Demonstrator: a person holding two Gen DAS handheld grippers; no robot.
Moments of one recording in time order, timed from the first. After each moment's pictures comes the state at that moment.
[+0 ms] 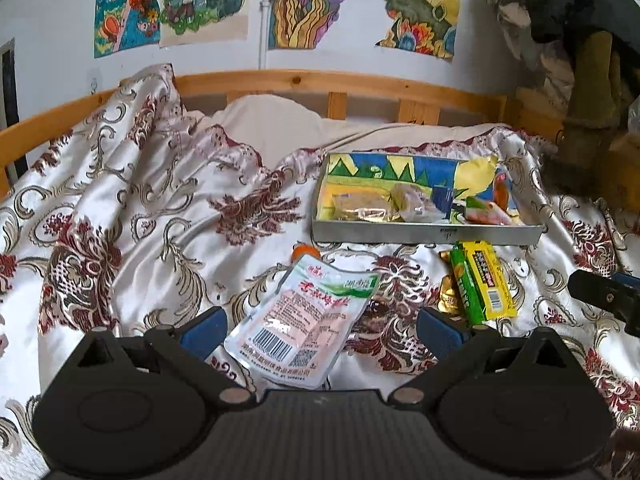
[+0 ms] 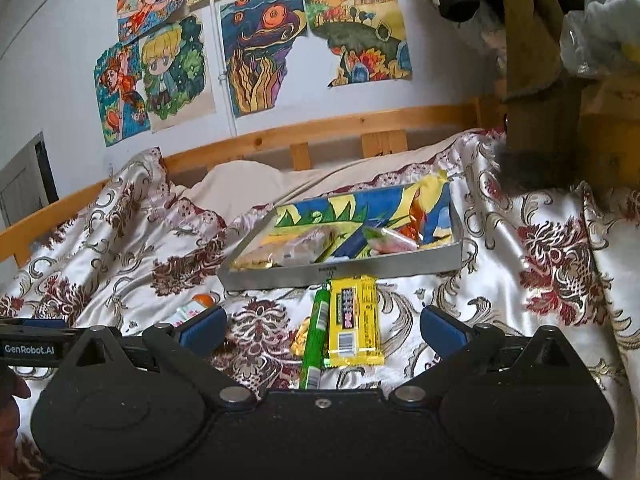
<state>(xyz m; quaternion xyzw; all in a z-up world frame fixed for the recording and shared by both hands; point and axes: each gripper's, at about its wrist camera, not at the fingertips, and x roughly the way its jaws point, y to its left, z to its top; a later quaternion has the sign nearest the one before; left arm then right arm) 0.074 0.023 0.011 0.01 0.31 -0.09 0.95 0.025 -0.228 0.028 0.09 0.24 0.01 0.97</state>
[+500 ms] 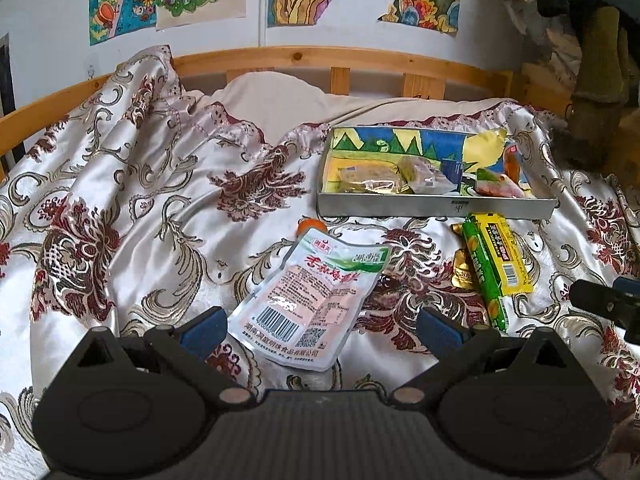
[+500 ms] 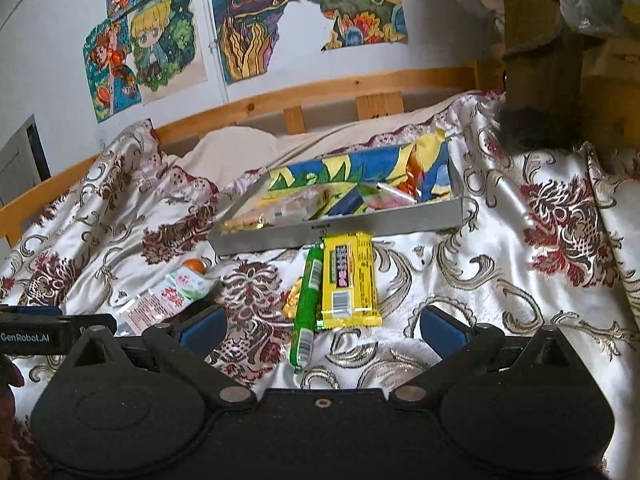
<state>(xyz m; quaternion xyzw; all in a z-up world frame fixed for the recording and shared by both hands) 0.082 0.023 -0.005 0.02 0.34 -0.08 0.94 0.034 -0.230 0.003 0.10 0.29 0.01 0.95</state>
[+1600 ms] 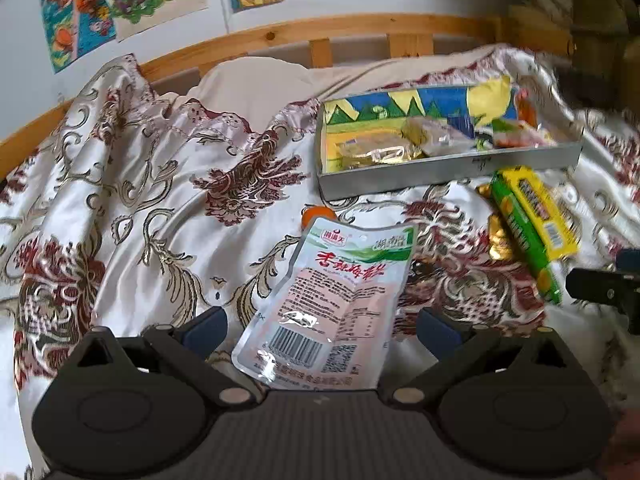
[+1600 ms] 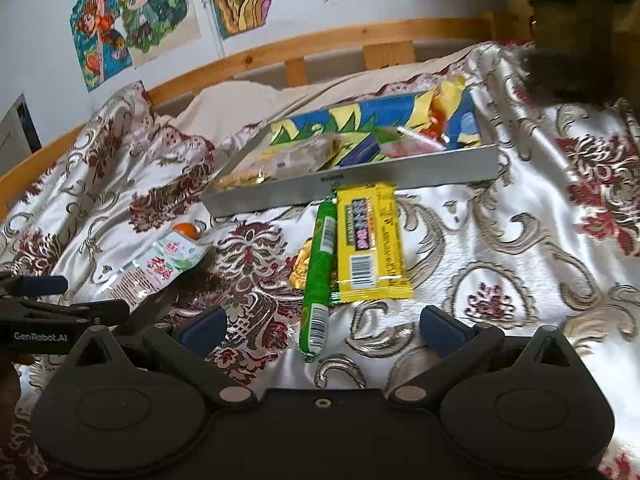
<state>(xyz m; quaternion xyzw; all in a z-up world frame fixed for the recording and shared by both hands) 0.129 0.012 -0.034 0.12 0.36 -0.09 0.92 0.079 -0.214 -0.034 0.11 0.35 0.03 0.93</state>
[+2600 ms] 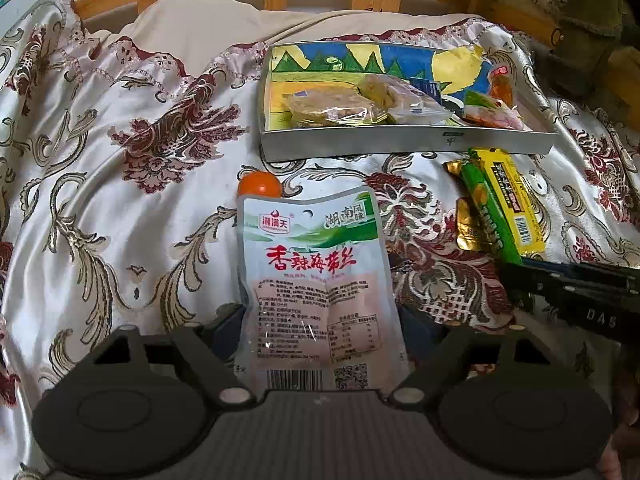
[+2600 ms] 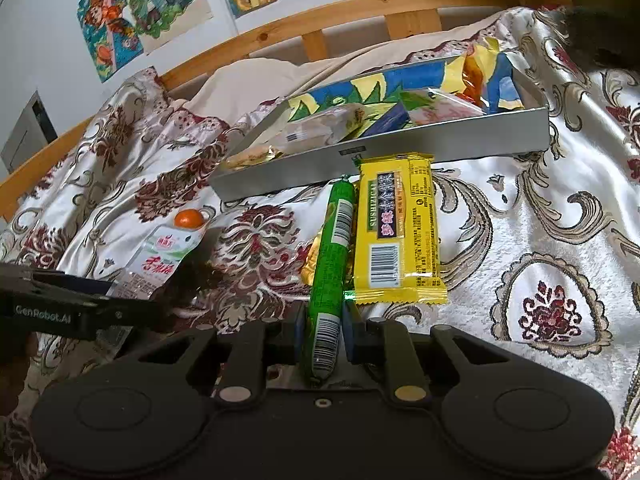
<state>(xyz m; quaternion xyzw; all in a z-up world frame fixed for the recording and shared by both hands) 0.177 0.014 -0.052 0.06 0.45 -0.18 0.87 0.112 -0.216 -0.063 0.13 0.37 0.07 0.92</state>
